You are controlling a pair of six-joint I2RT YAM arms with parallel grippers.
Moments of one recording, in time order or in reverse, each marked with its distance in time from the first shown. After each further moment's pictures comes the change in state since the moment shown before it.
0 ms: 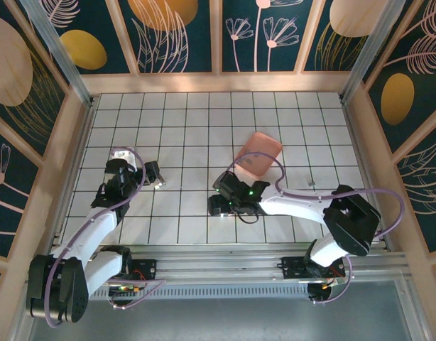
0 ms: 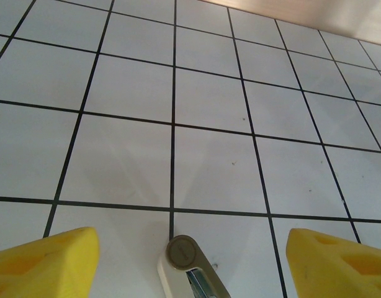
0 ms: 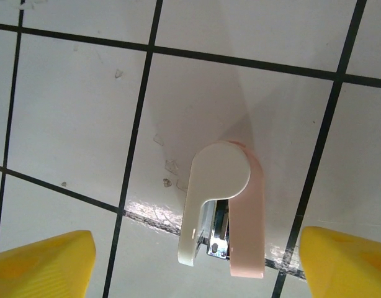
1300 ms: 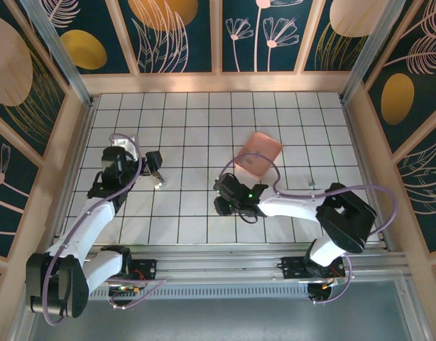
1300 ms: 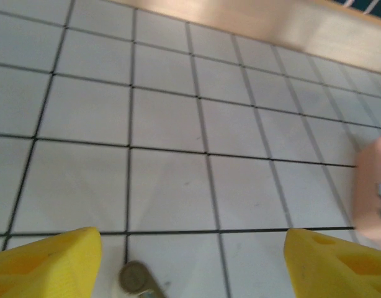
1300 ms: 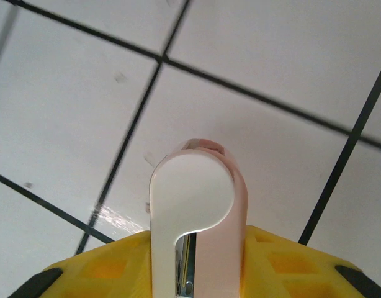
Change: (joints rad) left arm -0.002 0.039 0.175 -0.117 0.142 -0.037; right arm -0.006 0.010 -0.074 0.179 0.046 -0.269
